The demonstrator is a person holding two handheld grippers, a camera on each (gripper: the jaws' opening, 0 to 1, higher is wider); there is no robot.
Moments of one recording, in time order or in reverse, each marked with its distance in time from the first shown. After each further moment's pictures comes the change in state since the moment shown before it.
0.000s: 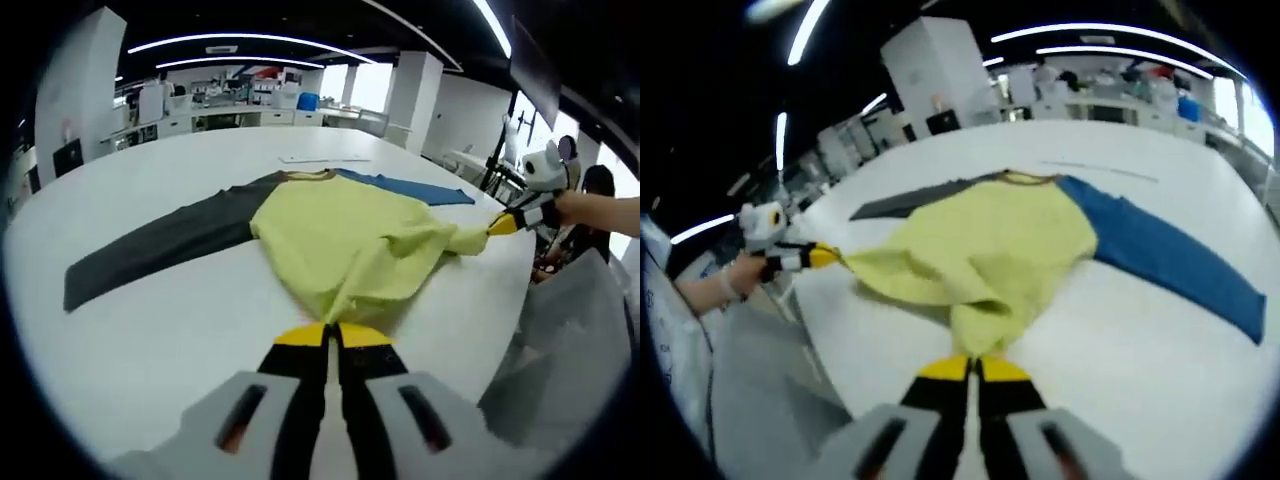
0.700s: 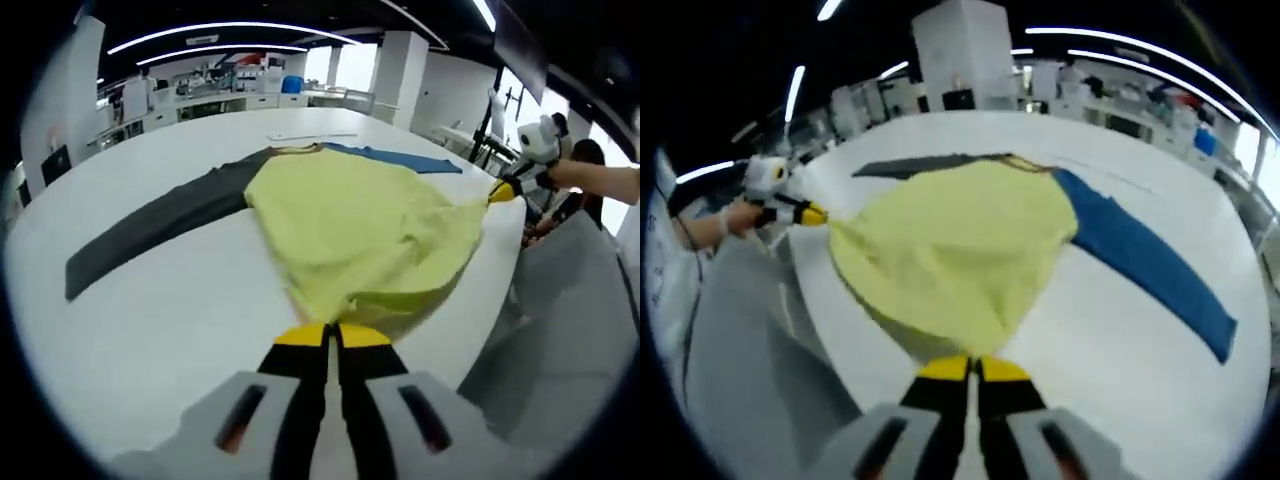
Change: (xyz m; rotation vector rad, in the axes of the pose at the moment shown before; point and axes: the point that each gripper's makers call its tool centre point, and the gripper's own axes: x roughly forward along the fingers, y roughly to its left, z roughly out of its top) left arm -0.016 0.006 -0.040 0.060 0.096 -0.024; right arm -0.027 -0.020 -0.032 -0.178 0.100 -0.061
